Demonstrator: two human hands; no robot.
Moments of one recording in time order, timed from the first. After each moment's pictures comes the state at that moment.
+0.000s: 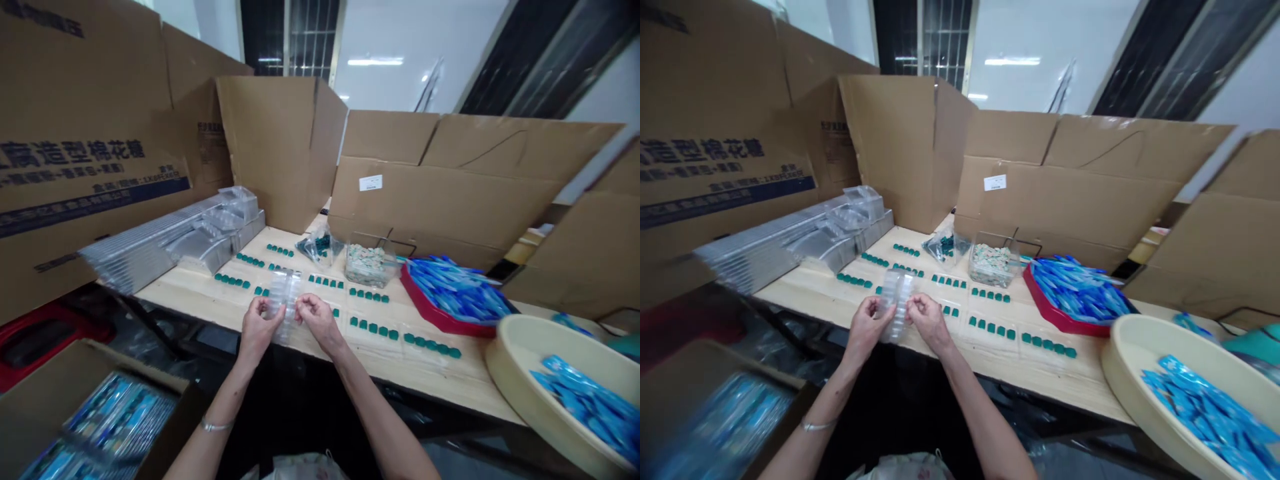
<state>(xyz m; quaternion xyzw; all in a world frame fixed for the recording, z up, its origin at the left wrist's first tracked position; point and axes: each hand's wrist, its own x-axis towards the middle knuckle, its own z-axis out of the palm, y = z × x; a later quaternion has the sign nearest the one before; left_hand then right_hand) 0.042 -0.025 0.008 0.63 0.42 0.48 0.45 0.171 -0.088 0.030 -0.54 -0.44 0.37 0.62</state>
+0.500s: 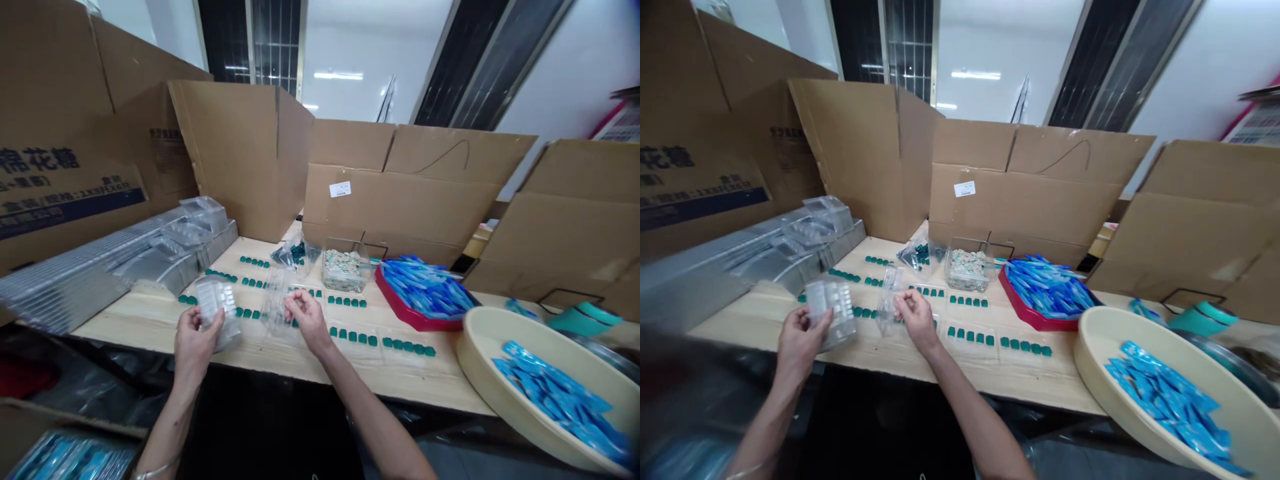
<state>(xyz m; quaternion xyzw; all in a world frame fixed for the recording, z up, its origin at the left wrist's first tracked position) 0.021 0.022 0.014 0.54 0.51 0.53 0.41 0.212 -0.072 0.032 -0.51 -0.42 0.31 0.69</state>
